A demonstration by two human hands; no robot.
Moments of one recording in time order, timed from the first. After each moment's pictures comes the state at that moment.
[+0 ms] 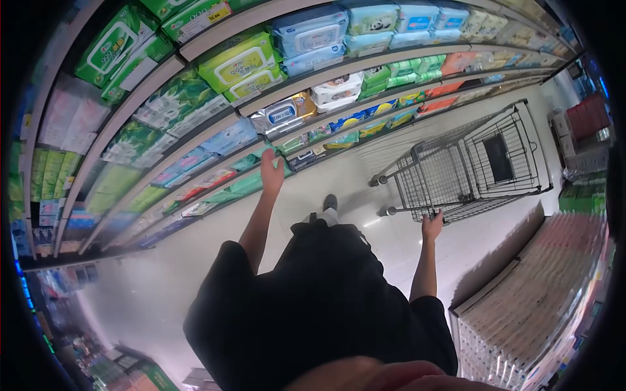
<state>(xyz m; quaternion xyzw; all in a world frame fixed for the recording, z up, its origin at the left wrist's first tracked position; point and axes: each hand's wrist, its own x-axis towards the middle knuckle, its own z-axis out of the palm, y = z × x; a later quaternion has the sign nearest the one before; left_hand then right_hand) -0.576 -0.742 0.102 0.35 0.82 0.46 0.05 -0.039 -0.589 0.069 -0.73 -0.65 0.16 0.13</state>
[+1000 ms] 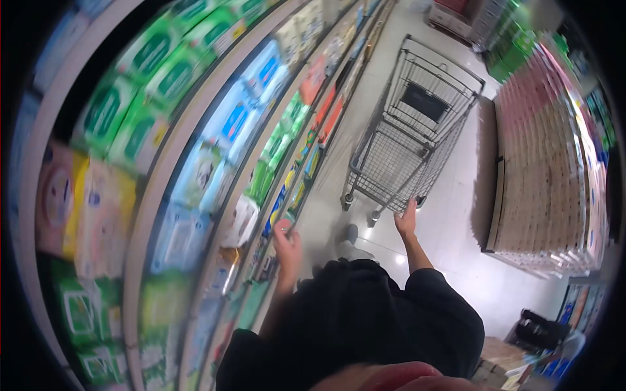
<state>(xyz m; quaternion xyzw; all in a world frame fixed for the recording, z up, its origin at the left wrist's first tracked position) -0.415 -0.461 0.184 0.58 0.63 0.47 0.23 -0.013 -0.460 0.034 -0.81 -0.48 0.17 0.28</state>
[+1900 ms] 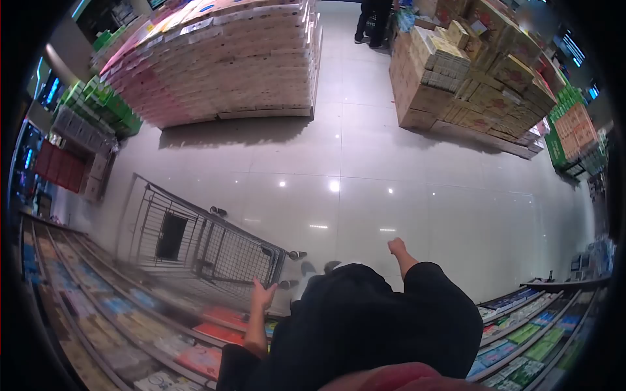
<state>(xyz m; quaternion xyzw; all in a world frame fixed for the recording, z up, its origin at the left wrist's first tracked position) -0.065 -0.117 0.065 0.92 0.08 -0.24 0.29 -0.168 -0.686 -0.087 -0.83 0.47 0.11 0.30</state>
